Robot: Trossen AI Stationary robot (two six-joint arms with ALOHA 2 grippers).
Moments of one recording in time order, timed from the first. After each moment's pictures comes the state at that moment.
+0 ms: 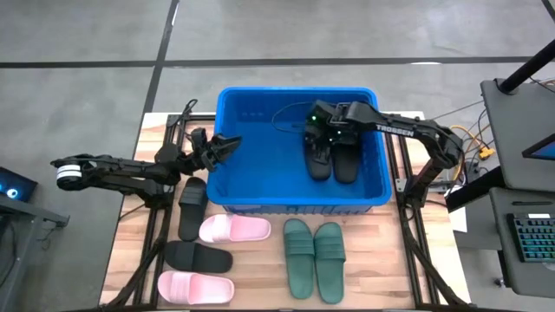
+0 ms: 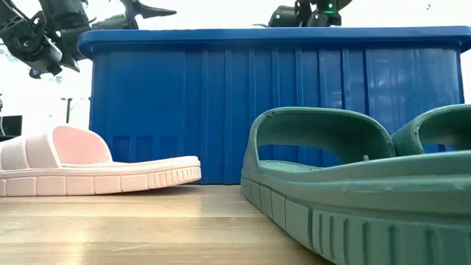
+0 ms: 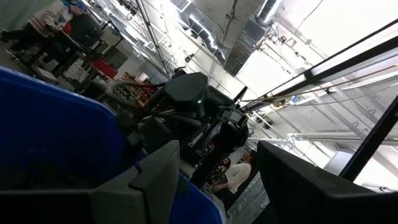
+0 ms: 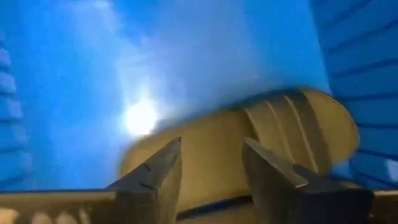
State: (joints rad) left arm 0.29 1.05 0.27 1.22 0.01 -0.78; right arm -0.42 1.66 1.44 -0.94 -0.03 -0.19
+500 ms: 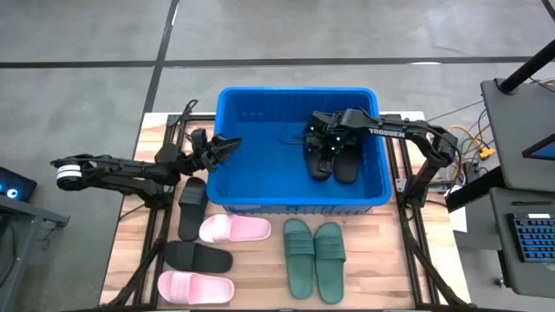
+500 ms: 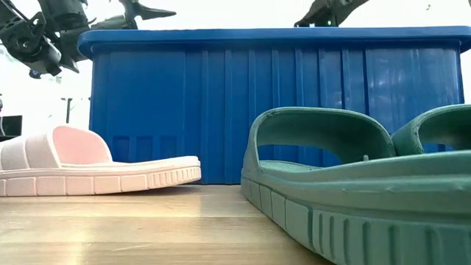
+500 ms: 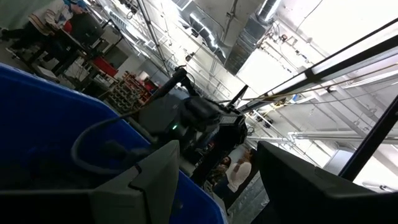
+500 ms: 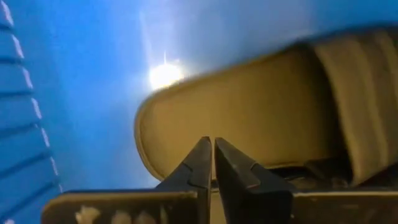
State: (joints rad) left arm 0.29 1.05 0.26 1.22 0.01 -0.78; right arm -0.42 1.71 1.32 -0.98 -0.11 -0.22
